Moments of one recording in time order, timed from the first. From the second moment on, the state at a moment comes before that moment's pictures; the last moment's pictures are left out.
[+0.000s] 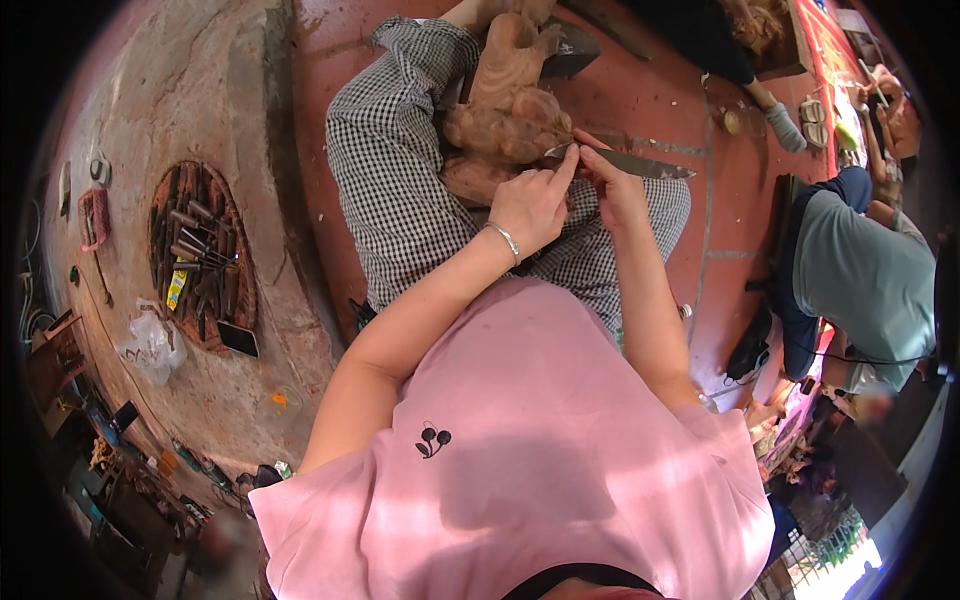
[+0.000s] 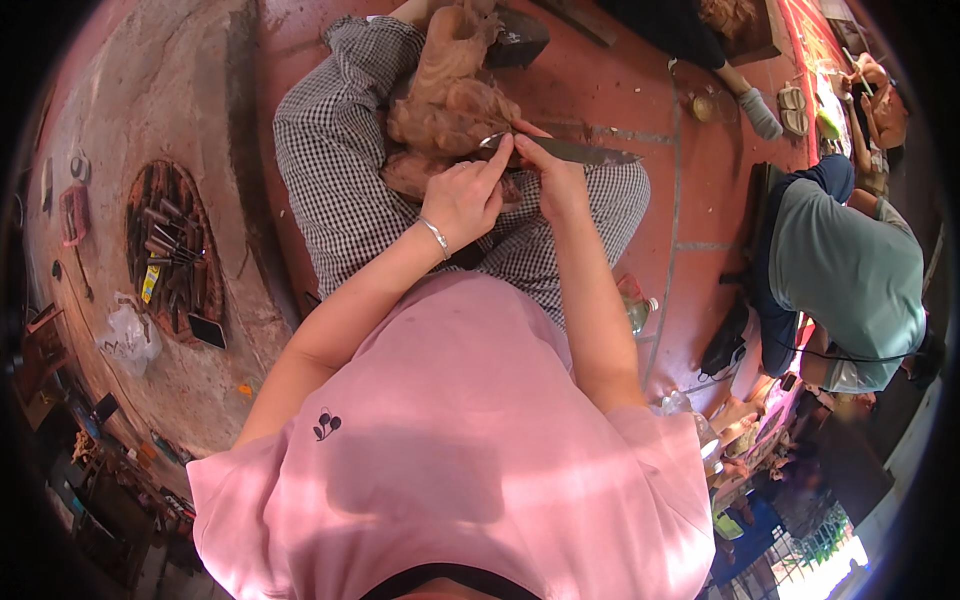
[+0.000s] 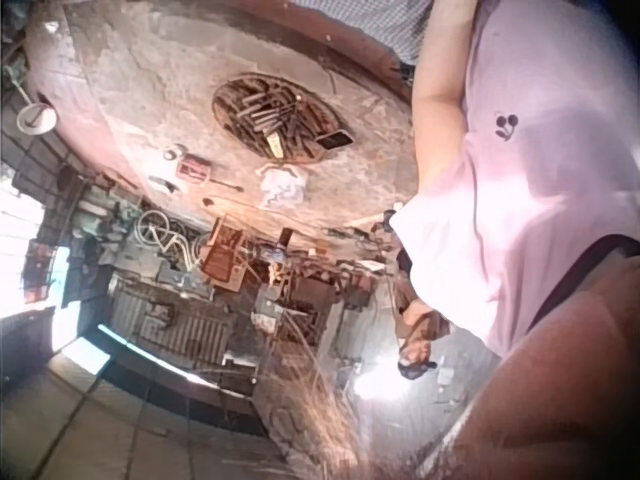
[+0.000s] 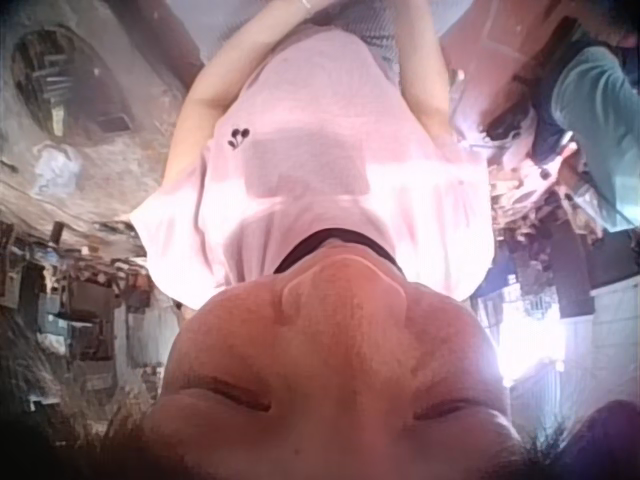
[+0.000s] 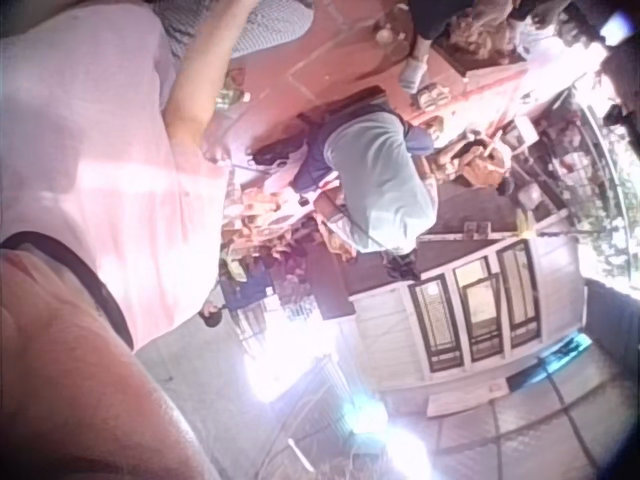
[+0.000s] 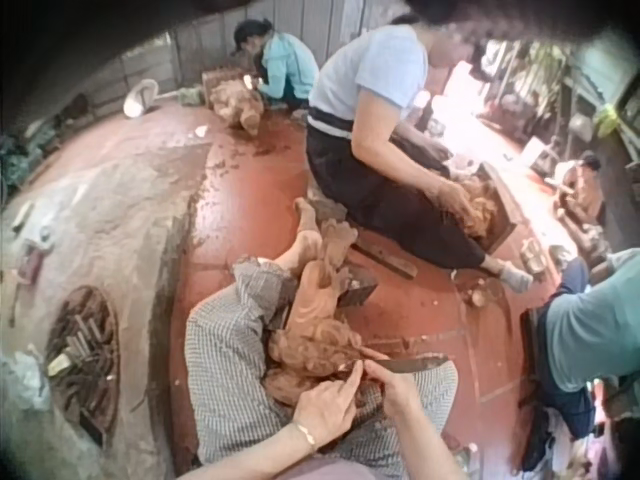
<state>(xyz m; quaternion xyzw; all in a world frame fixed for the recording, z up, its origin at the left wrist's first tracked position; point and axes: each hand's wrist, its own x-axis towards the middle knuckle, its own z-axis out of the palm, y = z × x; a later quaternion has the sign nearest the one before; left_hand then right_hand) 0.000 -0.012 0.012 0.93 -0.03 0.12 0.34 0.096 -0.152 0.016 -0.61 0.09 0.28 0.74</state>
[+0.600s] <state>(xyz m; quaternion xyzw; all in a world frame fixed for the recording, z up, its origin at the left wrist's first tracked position) 0.002 -0.010 0.021 0.91 -0.01 0.12 0.39 0.105 -0.146 0.035 -0.65 0.13 0.29 0.69</state>
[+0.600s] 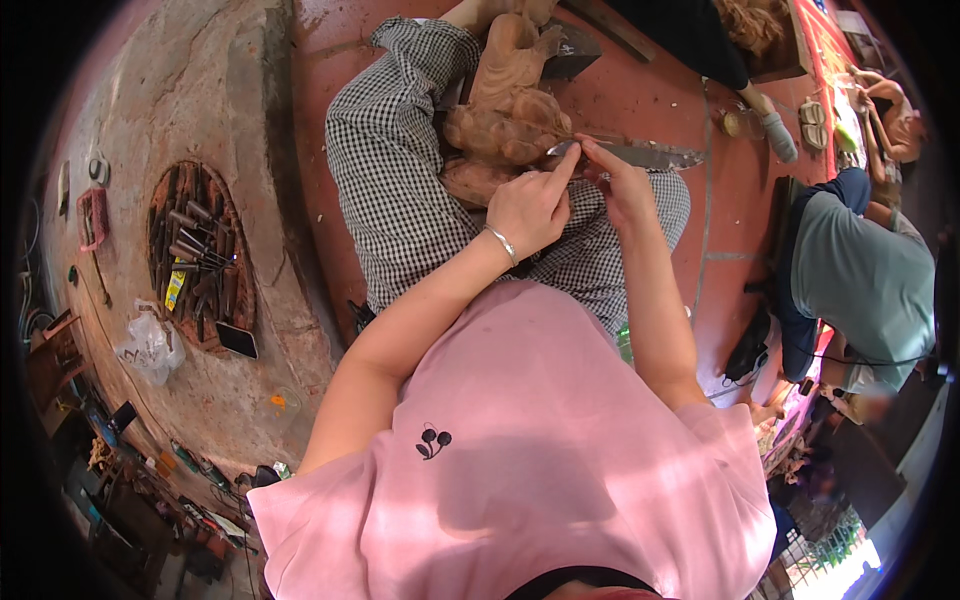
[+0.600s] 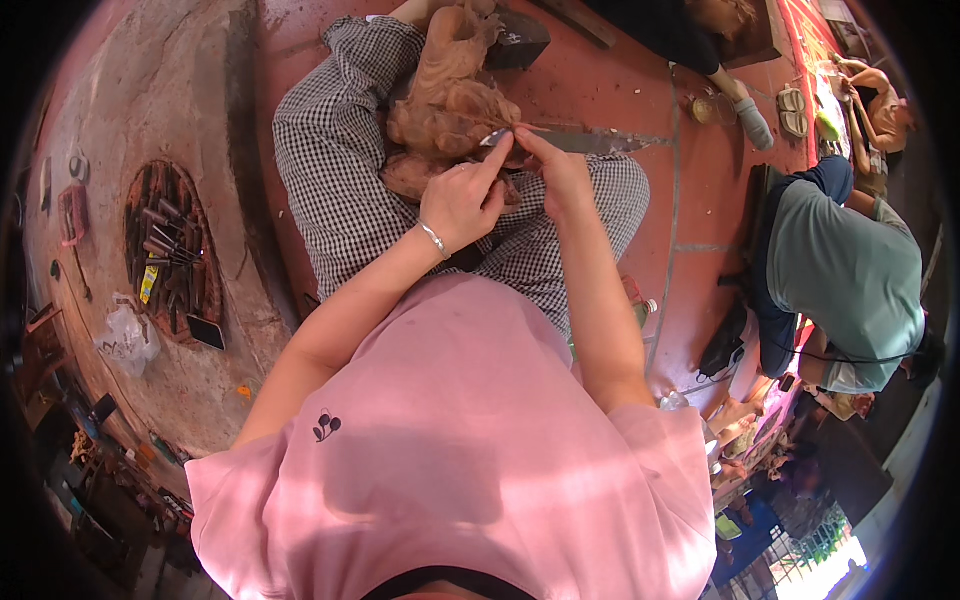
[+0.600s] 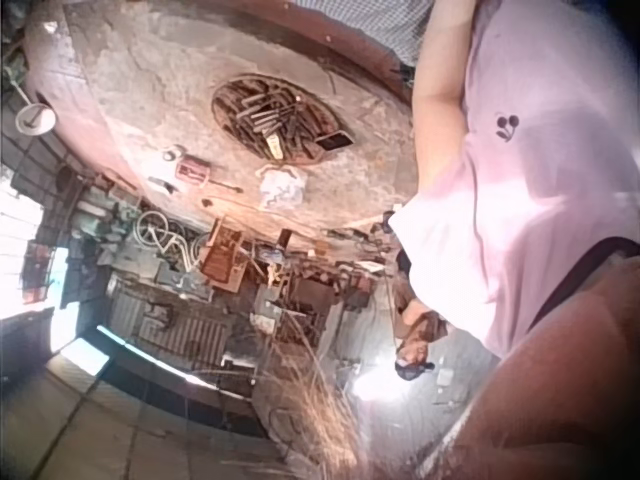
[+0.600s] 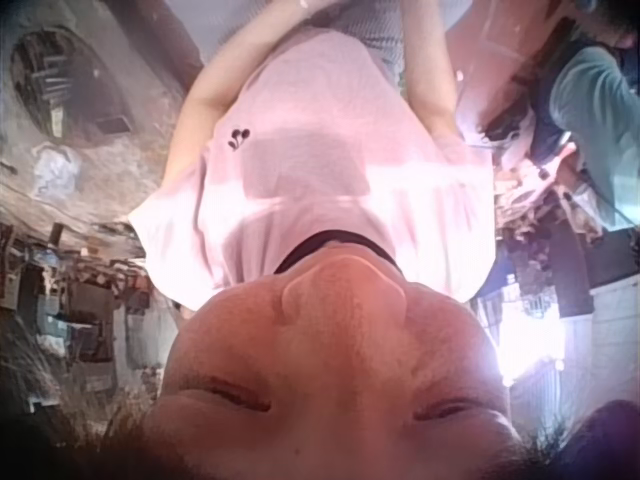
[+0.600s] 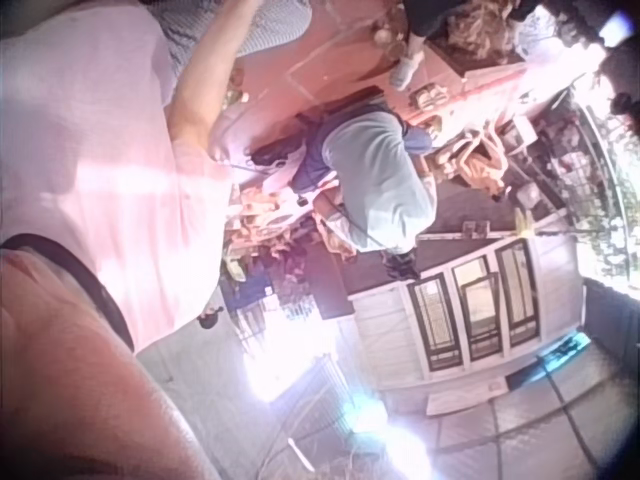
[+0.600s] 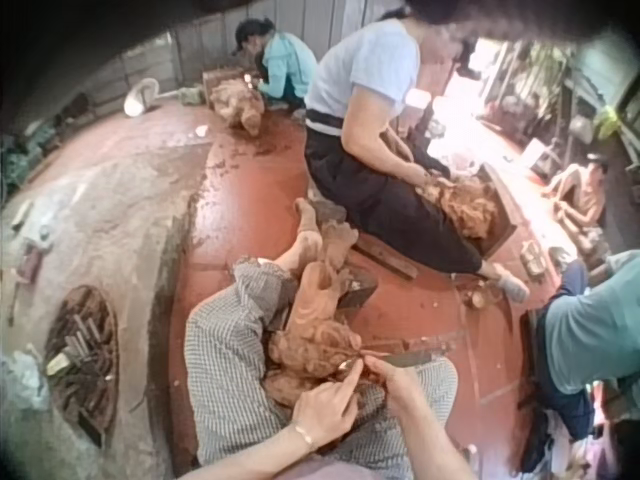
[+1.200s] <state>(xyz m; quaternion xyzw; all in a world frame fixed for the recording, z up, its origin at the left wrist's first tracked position) -0.001 -0.013 0.015 0.91 -0.04 0.22 0.36 0.080 -0.144 0.022 -0.64 0.03 0.23 0.73</state>
